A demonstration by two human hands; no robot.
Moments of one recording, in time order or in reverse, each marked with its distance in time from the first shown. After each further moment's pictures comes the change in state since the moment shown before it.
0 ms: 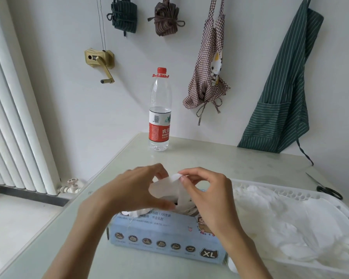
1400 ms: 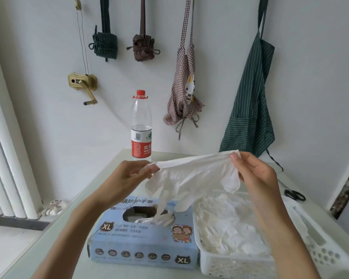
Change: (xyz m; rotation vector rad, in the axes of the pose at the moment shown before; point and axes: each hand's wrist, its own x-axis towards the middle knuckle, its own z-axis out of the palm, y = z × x) left_hand 0.023 0.015 -0.008 -0.598 0.296 0.333; right_hand 0.012 -0.022 -0.122 0.418 0.228 0.119
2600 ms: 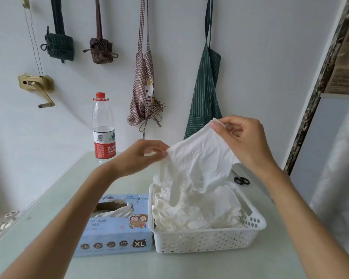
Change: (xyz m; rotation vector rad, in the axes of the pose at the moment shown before) left_hand 0.058 0.079 0.069 0.088 -0.268 0.155; right_hand 0.027 -0.078 -0.086 -0.537 -0.013 -0.386
